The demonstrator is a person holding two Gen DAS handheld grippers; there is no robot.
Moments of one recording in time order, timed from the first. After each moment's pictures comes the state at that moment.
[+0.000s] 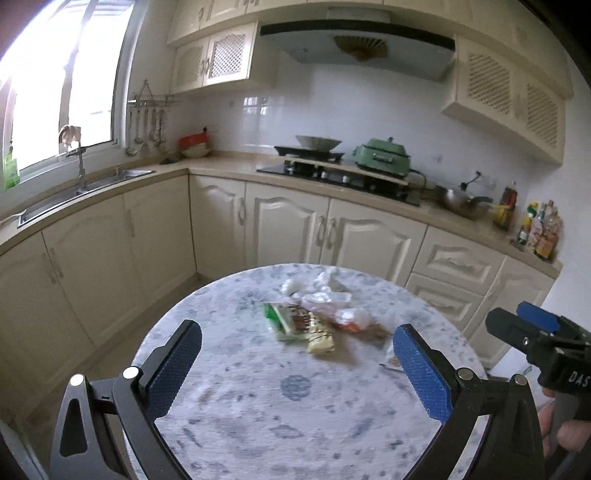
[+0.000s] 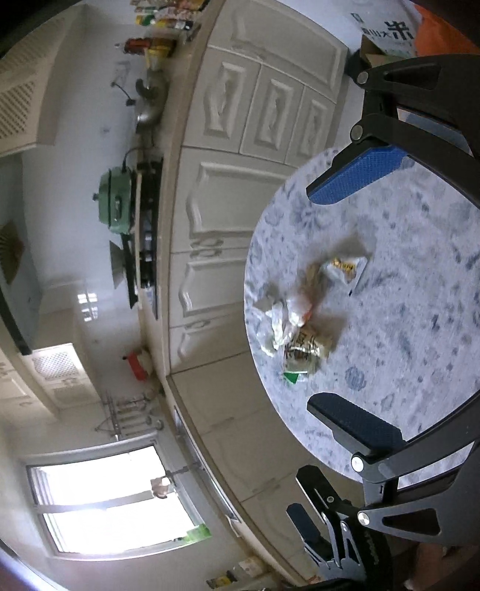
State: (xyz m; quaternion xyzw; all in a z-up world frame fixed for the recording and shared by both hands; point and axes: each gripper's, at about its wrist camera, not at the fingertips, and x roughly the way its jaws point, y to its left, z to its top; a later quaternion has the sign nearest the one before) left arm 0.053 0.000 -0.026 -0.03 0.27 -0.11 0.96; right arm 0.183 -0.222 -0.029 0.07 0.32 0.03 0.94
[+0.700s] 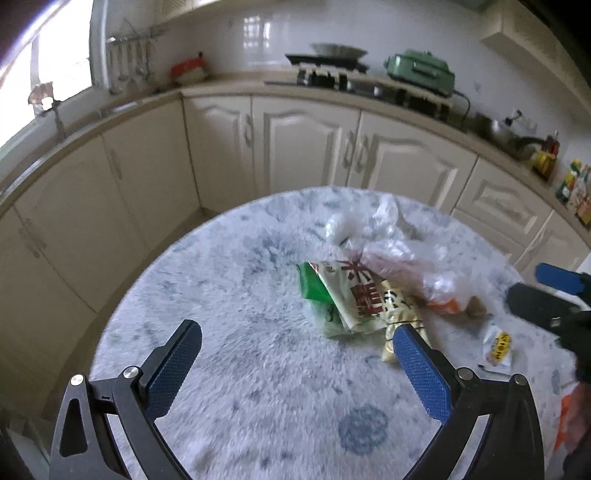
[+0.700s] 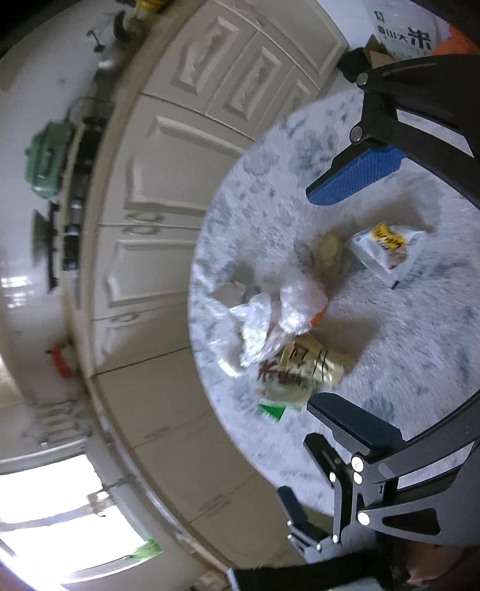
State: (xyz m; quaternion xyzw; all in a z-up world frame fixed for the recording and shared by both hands) left arm 0.269 -0.018 -0.103 0.00 0.42 -0.10 0.90; right arm 0.337 -0.207 -0.126 0.04 0.47 0.05 0.88
